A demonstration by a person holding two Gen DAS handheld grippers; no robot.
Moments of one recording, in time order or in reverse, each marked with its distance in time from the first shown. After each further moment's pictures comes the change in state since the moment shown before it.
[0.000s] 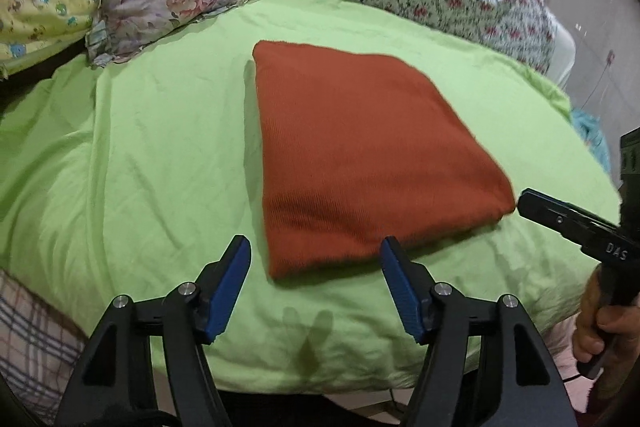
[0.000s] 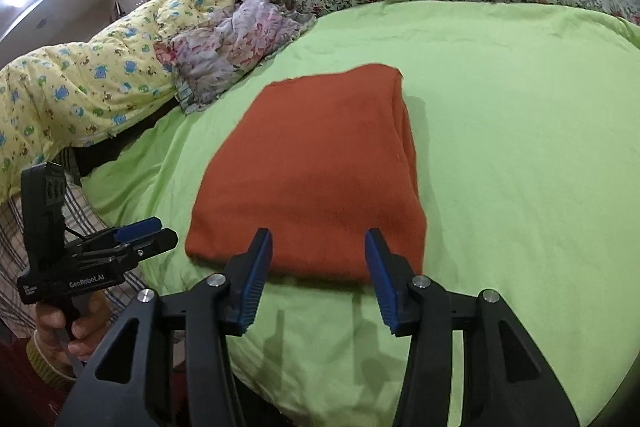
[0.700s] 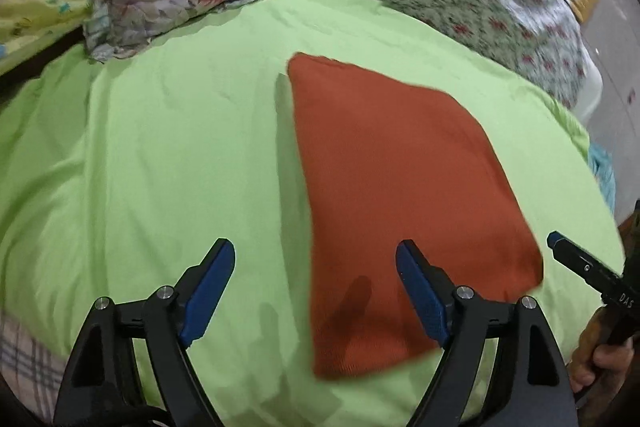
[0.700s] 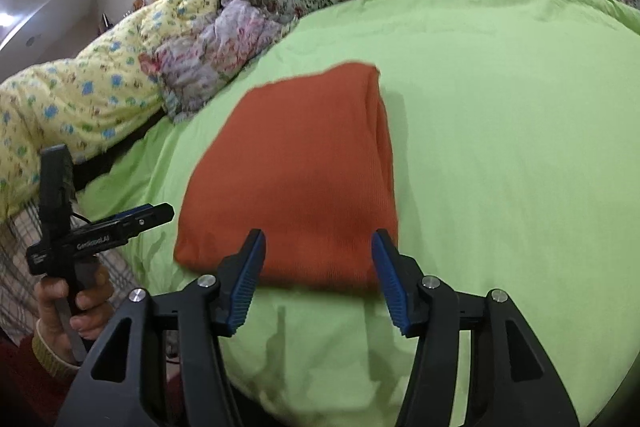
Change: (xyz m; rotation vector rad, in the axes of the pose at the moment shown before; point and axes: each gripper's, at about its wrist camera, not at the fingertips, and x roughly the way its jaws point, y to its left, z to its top) left arm 0.053 0.056 0.083 -0.132 0.055 -0.034; right arm 0.009 -0.025 0.021 0.061 -0.005 0.007
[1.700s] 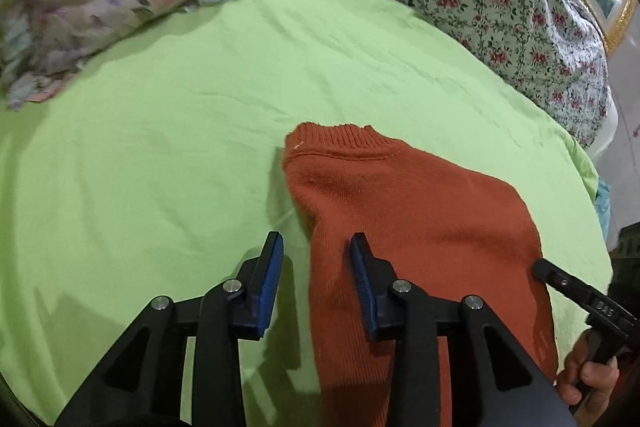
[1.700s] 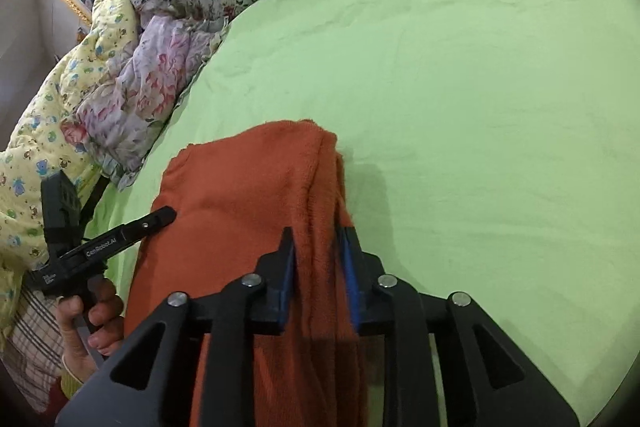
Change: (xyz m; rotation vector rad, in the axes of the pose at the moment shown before) left arm 0.105 0.014 0.111 -0.043 0.014 -0.029; right arm 0.124 -0.060 0.106 0.181 0.084 -0.038
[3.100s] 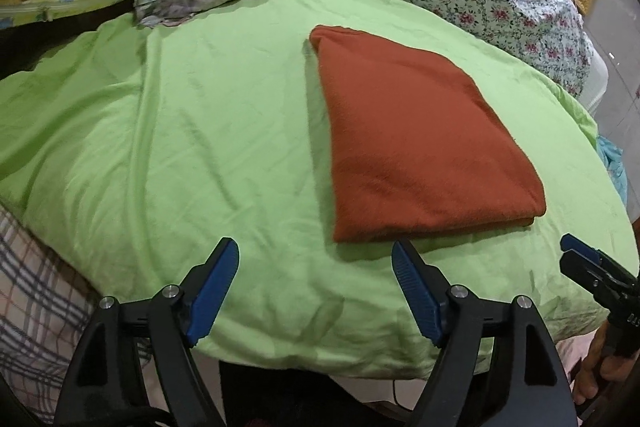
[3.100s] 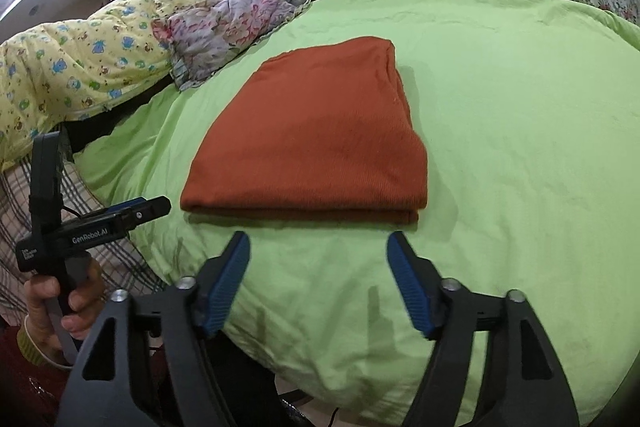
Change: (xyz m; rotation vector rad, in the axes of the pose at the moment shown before) left arm -0.156 -0.003 -0.217 0.045 -0.051 0.119; right arm -0.131 0.058 -0.186 -0.254 -0.053 -0.024
